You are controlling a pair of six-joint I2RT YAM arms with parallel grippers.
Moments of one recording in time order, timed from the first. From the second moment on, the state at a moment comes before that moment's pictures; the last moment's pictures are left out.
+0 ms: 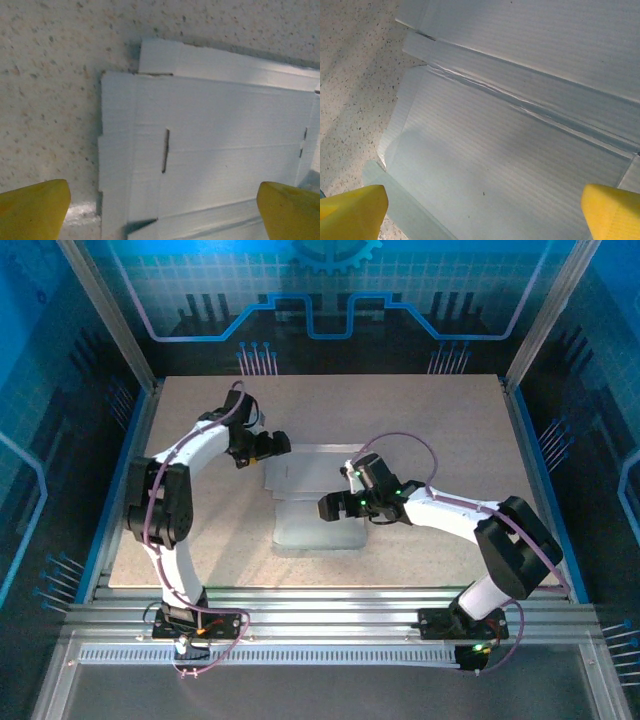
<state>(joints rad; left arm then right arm) -0.13 1.92 1.43 -0.68 0.31 -0.41 0.67 1.56 0.85 -0.17 -0.27 0.47</state>
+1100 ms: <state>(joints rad) -0.19 1.82 1.32 -0.81 0.42 -0.37 0.67 1.66 0.87 -0.10 -0.40 0.46</state>
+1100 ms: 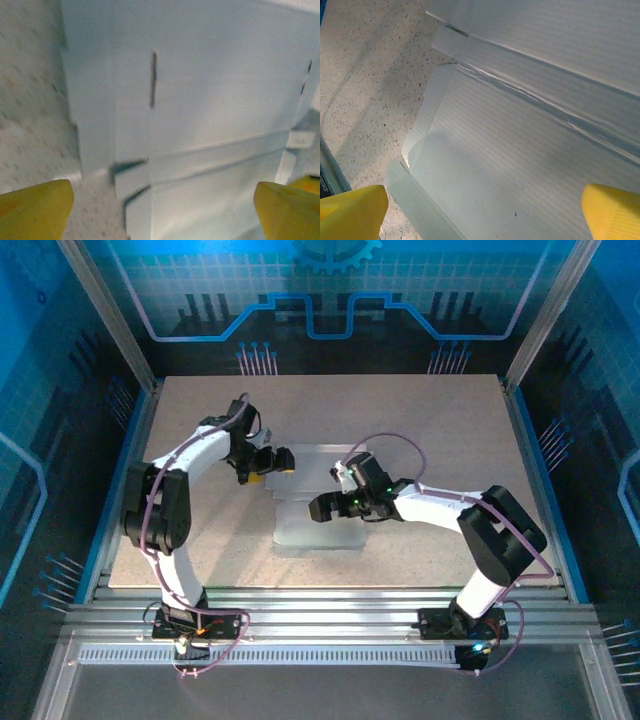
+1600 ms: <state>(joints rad) -0.26 1.78 1.21 -0.75 0.41 -0.46 0.67 1.67 0.81 -0.07 -0.40 0.47</state>
